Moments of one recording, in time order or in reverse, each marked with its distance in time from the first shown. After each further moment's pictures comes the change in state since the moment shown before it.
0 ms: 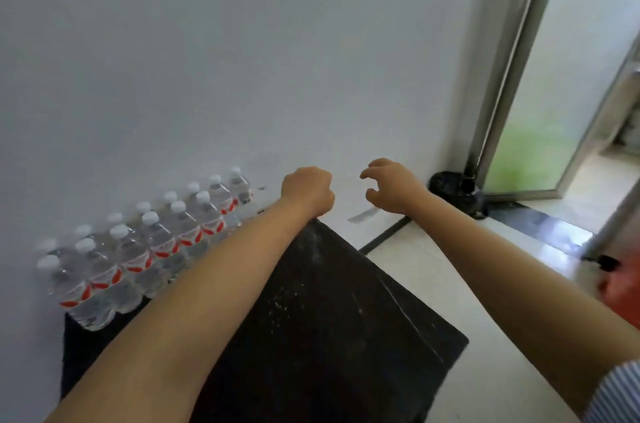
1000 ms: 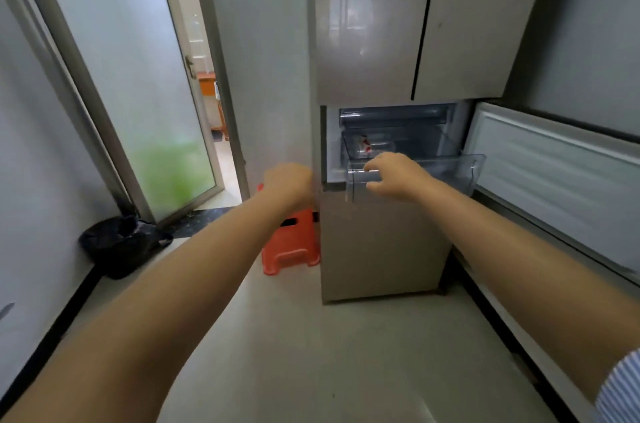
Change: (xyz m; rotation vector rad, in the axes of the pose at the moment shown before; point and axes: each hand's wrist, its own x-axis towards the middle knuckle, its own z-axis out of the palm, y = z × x) left_hand -0.124 0.732 -0.054 -0.080 0.013 1.018; right_hand -0.540 0.485 -0.216 -0.182 0.144 1.025
